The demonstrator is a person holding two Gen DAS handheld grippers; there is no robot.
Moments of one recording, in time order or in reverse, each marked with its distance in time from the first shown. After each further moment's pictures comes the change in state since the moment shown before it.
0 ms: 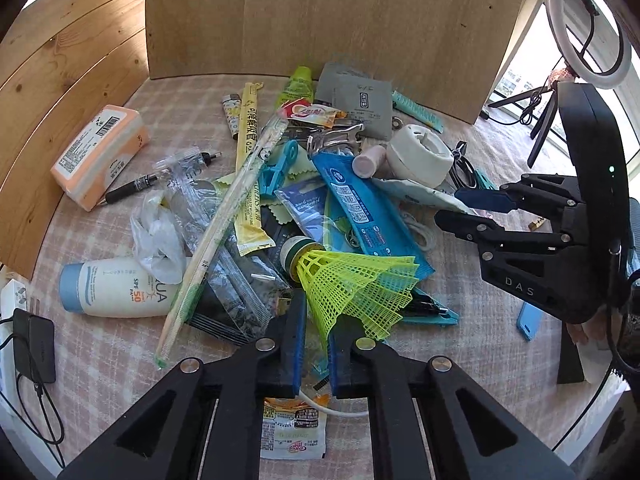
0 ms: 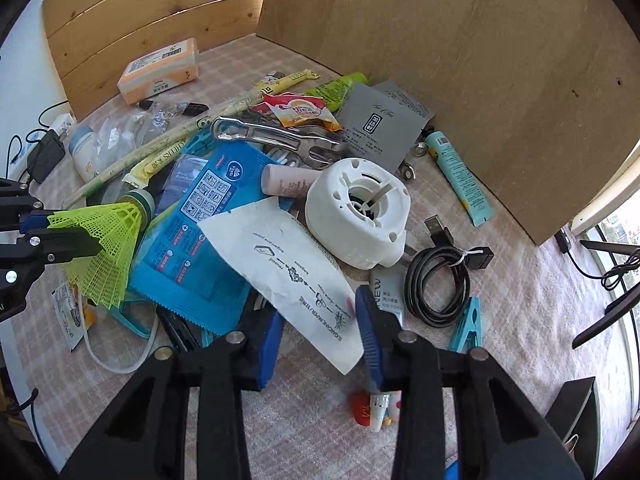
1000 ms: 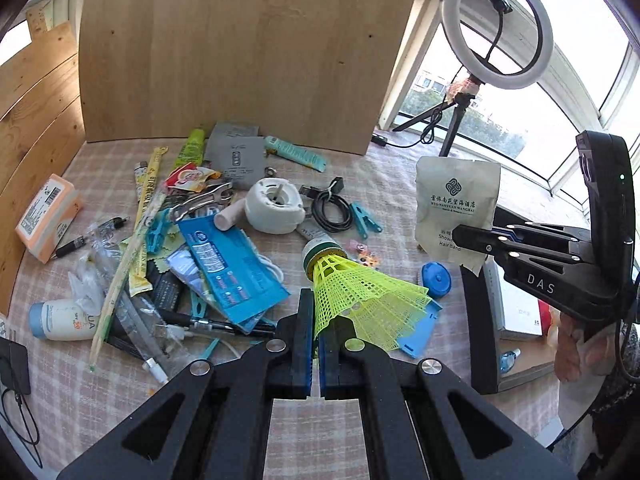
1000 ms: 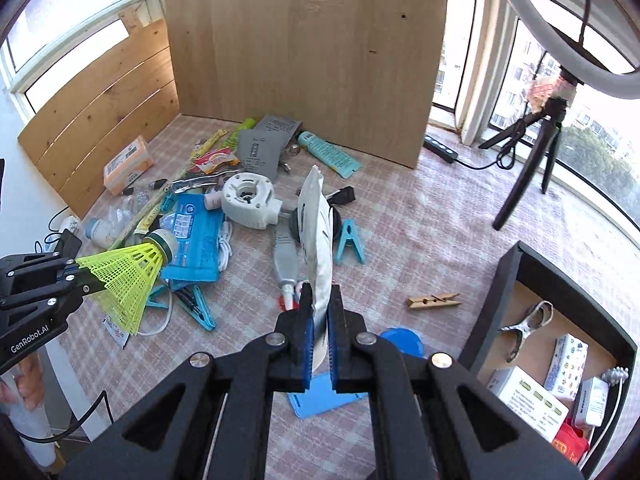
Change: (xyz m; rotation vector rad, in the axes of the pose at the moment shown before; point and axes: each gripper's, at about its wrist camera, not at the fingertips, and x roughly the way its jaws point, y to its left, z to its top) left arm -0.053 -0.112 0.012 0.134 -0.107 -0.188; right arm -0.133 -0.094 -0.092 0.414 -0.095 -0.042
